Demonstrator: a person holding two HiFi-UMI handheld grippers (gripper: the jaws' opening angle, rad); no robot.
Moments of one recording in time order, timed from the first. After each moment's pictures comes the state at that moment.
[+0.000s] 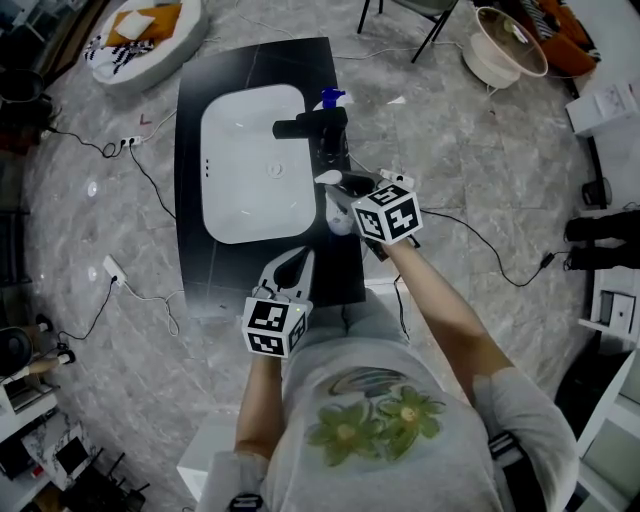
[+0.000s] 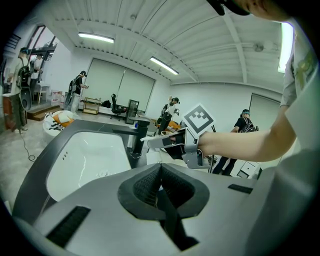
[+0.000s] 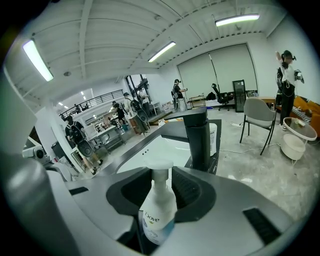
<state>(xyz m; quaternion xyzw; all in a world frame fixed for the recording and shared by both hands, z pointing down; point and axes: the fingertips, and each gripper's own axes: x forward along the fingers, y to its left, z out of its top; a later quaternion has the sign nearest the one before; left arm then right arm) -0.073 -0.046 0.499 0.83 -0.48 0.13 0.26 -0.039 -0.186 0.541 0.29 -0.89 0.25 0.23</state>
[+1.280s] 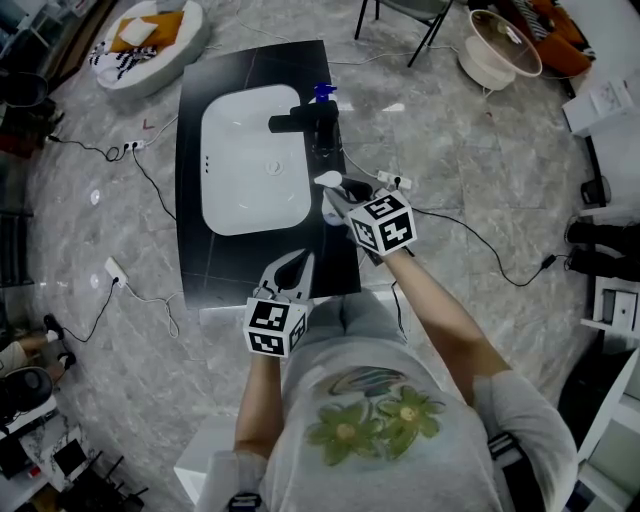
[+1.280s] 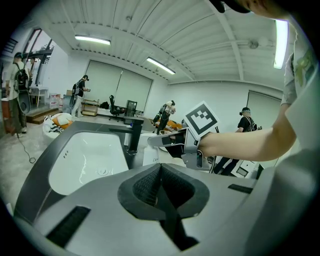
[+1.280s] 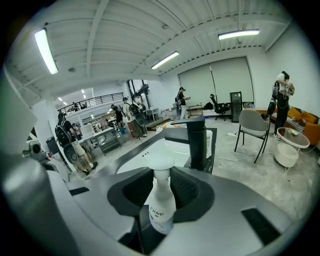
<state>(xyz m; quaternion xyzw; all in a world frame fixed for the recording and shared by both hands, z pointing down) -0.055 -0.004 0.495 0.83 -0.48 0.14 0.25 -0.022 -0.145 0.524 0.33 -0.90 0.21 0.21</state>
